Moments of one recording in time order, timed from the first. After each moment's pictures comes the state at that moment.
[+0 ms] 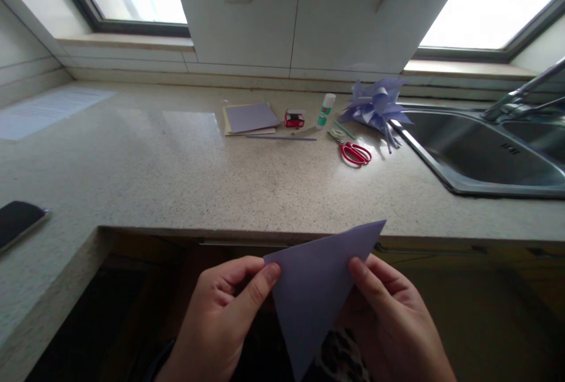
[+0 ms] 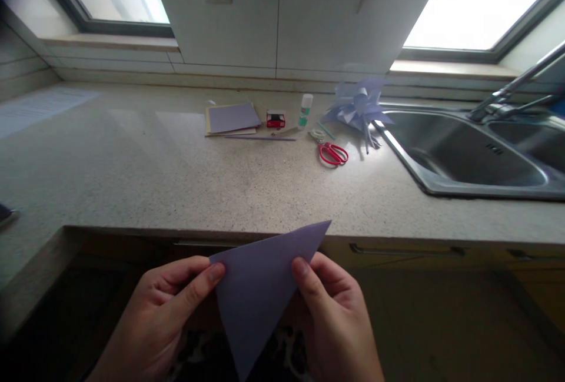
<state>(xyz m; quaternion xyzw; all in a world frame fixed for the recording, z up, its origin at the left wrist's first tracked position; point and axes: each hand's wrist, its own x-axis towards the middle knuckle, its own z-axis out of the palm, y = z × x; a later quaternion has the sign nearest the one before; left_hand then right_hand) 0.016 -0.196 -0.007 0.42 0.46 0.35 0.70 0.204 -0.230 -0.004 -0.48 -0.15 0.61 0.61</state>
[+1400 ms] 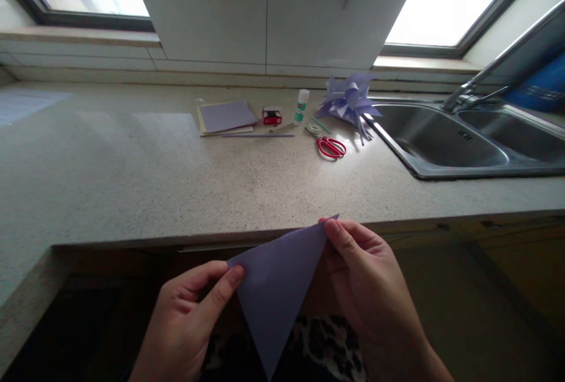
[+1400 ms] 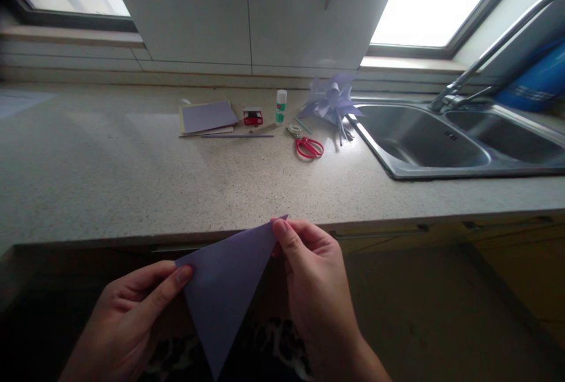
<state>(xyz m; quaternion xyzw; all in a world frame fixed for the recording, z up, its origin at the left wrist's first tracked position) 0.000 -0.196 -0.027 0.37 0.51 0.36 0.69 0.214 -0.206 0.004 -0.47 -0.19 0.53 0.68</state>
